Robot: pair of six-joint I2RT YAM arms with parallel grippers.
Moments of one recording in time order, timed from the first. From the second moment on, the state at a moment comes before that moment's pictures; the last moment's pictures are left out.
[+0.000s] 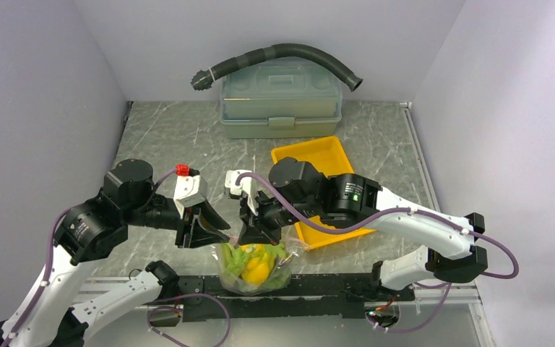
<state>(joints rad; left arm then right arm) -0.68 0.77 1.30 -0.97 0.84 0.09 1.30 1.36 1.63 -0.79 -0.35 0.08</state>
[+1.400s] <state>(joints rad) -0.68 0.73 1.24 -0.95 0.85 0.13 1.27 1.38 1.64 -0.82 -0.35 0.12</state>
